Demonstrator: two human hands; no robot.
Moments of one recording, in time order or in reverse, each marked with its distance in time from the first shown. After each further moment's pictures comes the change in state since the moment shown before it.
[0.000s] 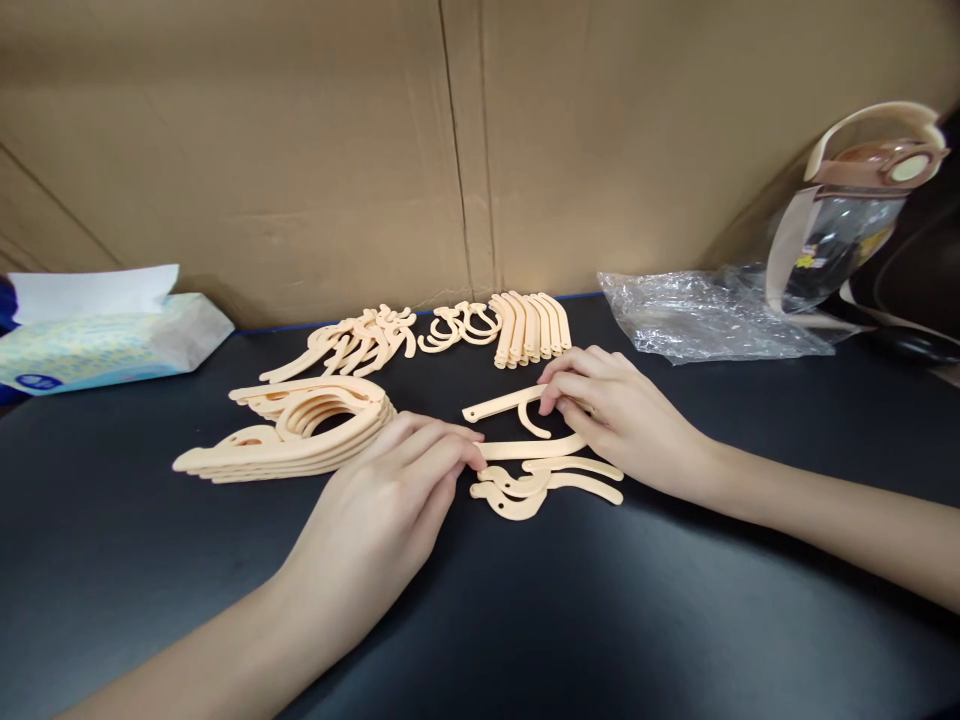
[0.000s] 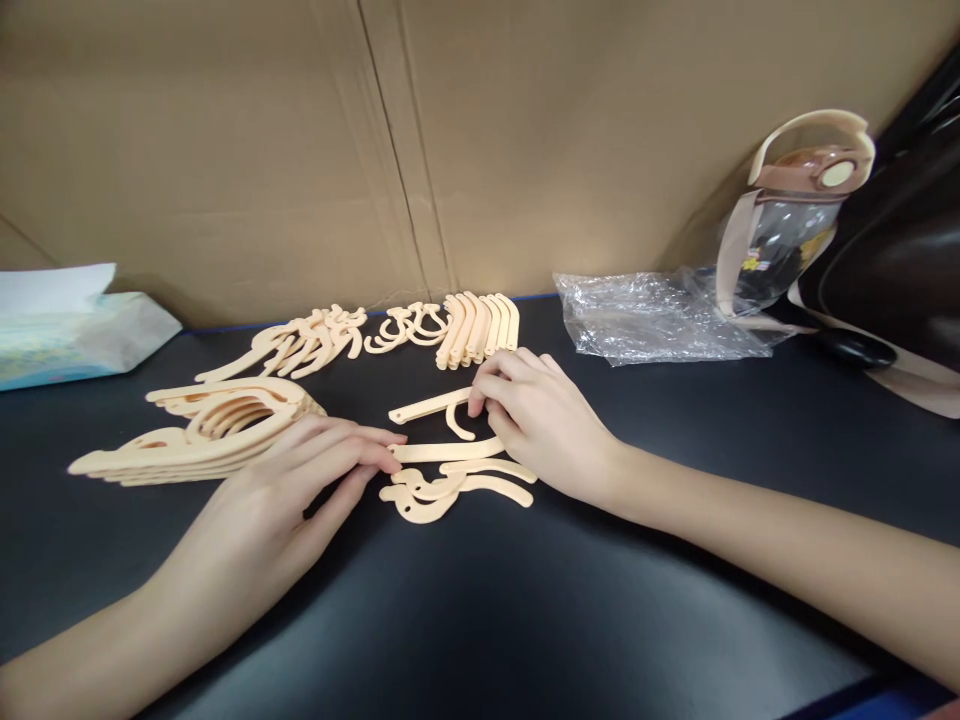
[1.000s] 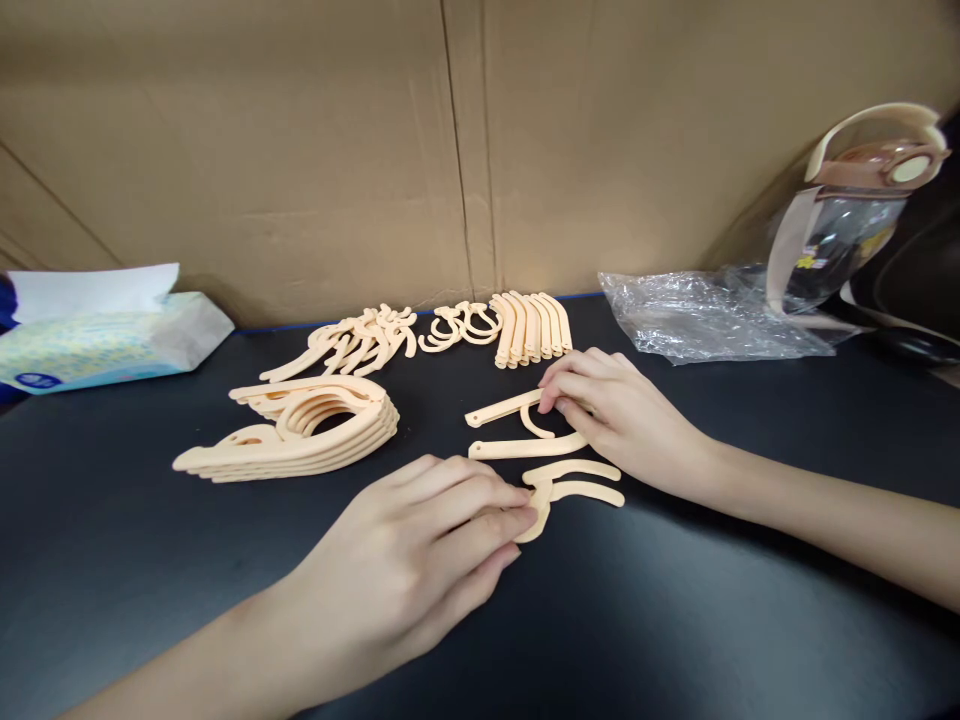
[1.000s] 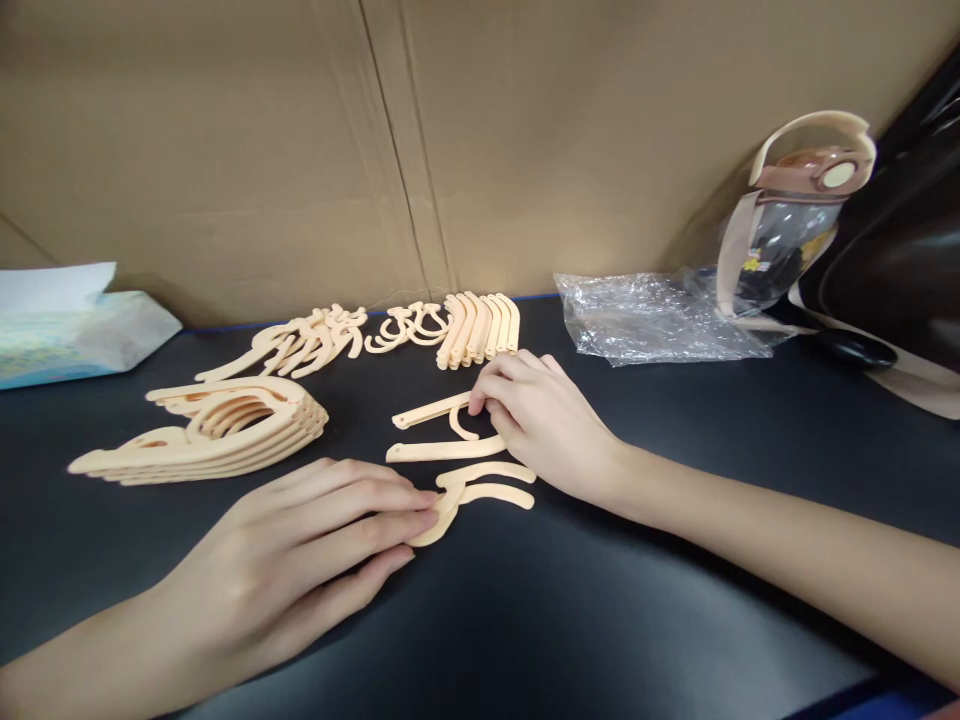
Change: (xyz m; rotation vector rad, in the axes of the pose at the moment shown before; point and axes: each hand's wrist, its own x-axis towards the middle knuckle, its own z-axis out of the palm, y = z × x) left_hand -0.005 0.009 -0.002 -0.134 -0.081 0.319; right_hand 0.000 -0.001 -0.001 0.010 -0.030 0.029
